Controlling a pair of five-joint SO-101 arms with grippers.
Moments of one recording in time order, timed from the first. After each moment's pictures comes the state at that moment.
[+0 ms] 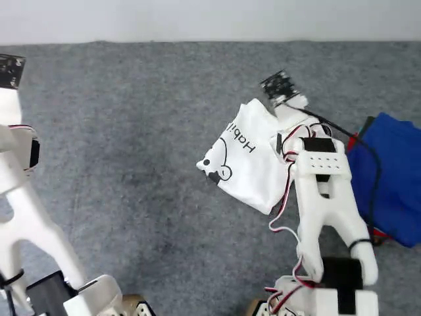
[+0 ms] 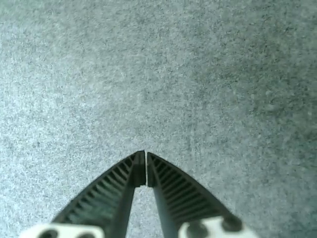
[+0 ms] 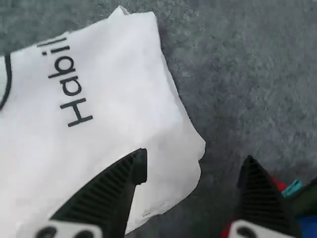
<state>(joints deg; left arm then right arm) -33.1 -13.3 -9.4 99.6 -22.5 -1.3 -9.9 29.3 41.0 27.0</state>
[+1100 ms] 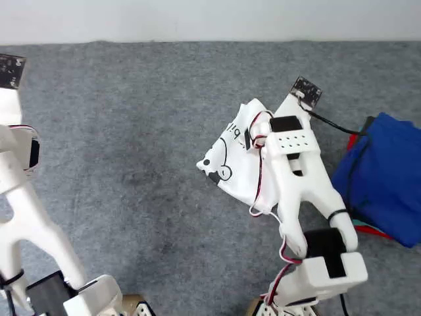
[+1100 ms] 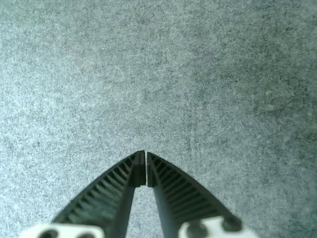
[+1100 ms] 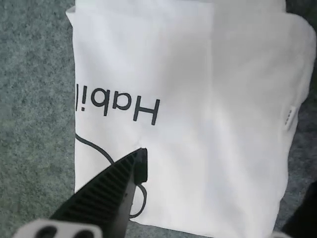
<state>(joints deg) -33.2 -13.3 -9.4 99.6 -22.6 -11.9 4.1 12.7 60.7 -43.2</state>
